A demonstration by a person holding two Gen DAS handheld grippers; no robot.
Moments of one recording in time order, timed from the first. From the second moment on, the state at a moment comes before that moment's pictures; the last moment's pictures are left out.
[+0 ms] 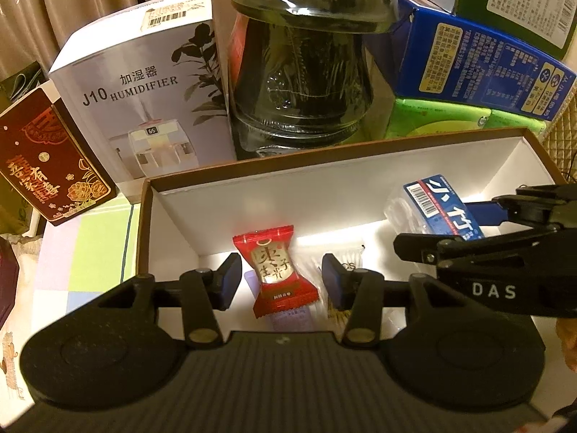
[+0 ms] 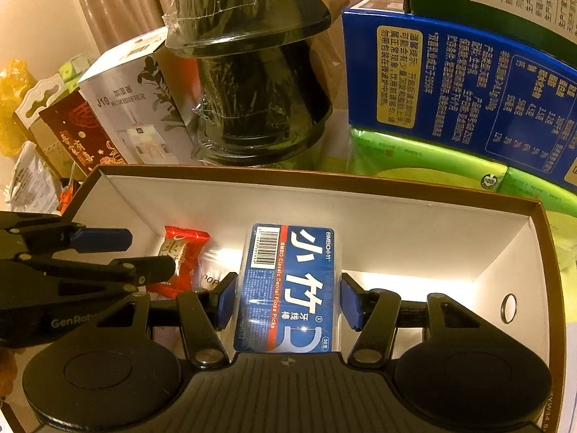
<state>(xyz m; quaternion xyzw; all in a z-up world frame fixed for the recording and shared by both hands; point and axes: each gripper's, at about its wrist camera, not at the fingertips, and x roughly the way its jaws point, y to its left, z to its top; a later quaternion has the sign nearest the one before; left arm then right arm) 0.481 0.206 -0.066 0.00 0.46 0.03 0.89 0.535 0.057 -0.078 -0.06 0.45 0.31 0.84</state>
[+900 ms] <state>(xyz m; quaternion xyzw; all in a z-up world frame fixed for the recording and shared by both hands) 0.417 0.199 -0.005 0.00 0.40 0.05 0.91 0.463 -0.002 -0.028 -0.06 0.38 0.31 0.87</state>
